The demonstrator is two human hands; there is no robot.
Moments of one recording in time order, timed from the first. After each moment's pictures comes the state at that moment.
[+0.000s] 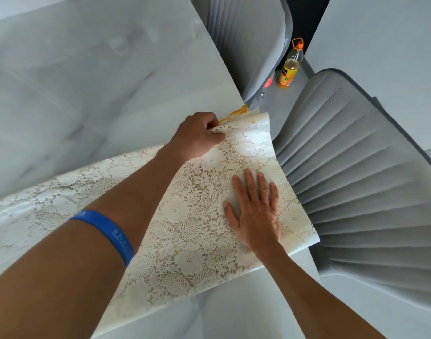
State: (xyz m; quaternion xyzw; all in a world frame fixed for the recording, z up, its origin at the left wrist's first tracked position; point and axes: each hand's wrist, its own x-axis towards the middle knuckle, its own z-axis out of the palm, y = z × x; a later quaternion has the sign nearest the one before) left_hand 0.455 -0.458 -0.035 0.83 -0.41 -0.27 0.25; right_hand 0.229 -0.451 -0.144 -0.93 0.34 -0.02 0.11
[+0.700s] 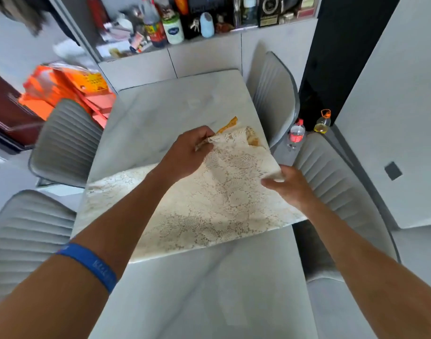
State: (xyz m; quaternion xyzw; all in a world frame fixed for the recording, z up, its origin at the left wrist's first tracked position) left_hand 0.362 -0.296 0.193 0.82 -0.42 -0.11 0.36; right_hand 0.189 -0.498 0.087 -0.78 0.27 -0.06 0.56
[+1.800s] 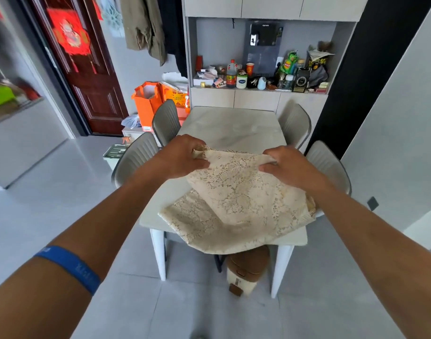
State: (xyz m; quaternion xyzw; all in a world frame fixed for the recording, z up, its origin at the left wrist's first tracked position) left_hand -0.027 0.162 0.360 0.88 -0.37 -0.02 0.29; right_hand -0.127 -0.107 0.335 -0.98 -0.03 -0.10 0.18
